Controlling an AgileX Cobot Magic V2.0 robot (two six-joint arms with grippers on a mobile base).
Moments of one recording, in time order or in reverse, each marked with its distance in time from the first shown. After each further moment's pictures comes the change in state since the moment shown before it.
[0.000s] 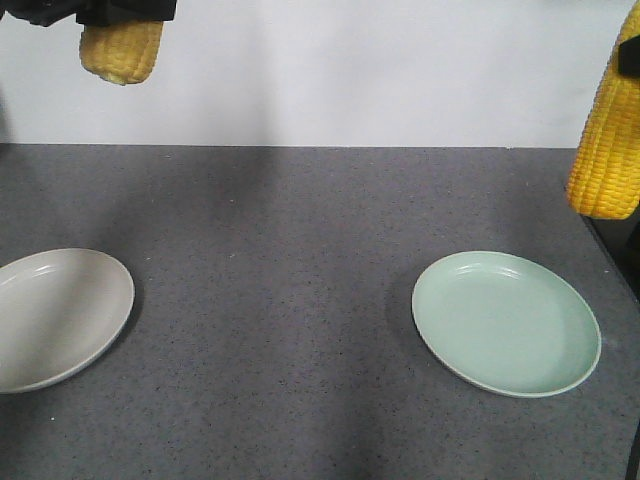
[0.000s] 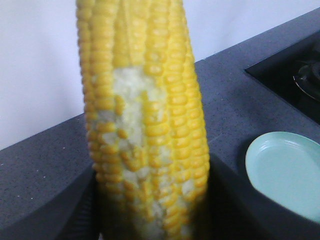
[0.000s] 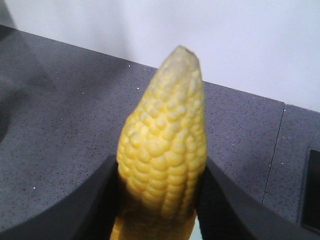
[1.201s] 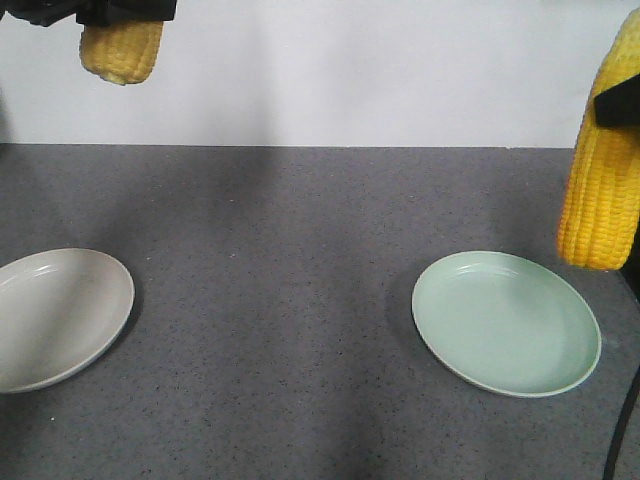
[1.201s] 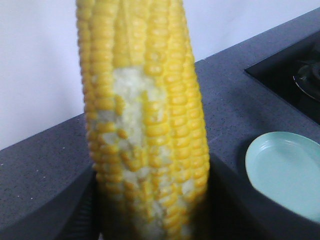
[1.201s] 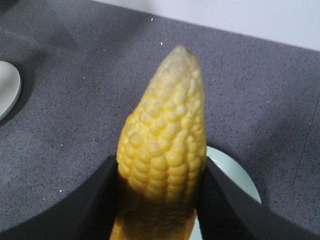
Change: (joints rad) left arm 0.000 0.000 0.000 0.000 0.000 0.000; right arm 0.000 0.064 0.000 -0.001 0.148 0.027
